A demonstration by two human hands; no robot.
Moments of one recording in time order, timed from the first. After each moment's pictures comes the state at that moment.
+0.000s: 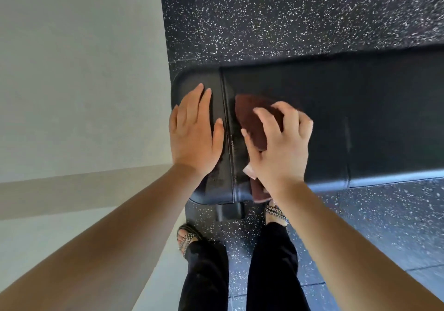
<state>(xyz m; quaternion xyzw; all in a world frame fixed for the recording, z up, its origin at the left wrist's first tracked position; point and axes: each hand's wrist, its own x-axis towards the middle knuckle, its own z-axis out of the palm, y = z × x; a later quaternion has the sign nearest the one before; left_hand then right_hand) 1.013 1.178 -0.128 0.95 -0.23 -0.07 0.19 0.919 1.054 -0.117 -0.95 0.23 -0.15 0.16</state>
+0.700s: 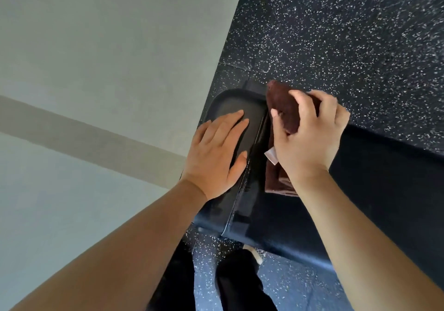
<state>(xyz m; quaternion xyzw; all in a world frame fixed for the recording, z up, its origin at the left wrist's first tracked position) 1.017 1.175 -0.126 0.96 -0.22 -0.05 0.19 1.029 1.009 -0.113 -0.96 0.14 -0.13 0.19</state>
